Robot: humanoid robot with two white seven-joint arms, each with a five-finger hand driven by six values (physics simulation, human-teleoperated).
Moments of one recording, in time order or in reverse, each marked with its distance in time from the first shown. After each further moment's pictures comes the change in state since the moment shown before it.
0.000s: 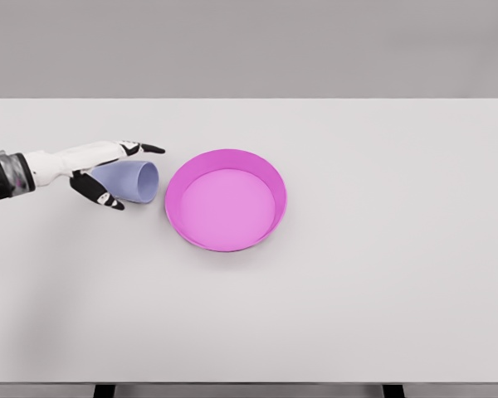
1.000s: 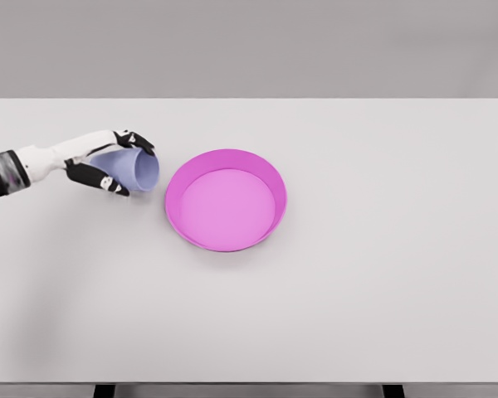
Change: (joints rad) left arm 0.005 0.000 0.013 0.020 0.180 0.043 0.000; right arm 0.000 0.000 0.000 0.000 0.000 0.000 0.000
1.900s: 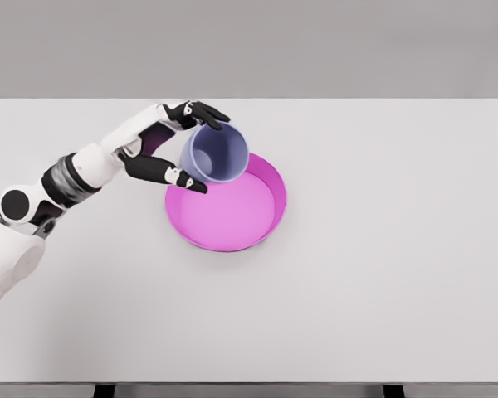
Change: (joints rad) left arm 0.103 -0.142 -0.013 -0.343 0.527 -0.016 0.000; right arm 0.000 0.000 0.000 0.000 0.000 0.000 0.000
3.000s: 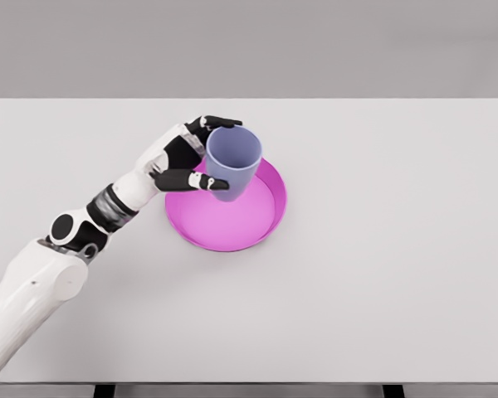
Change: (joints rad) left arm 0.054 -0.125 -0.070 0.137 0.275 0.137 0.001; right arm 0.000 0.000 0.000 0.000 0.000 0.000 0.000
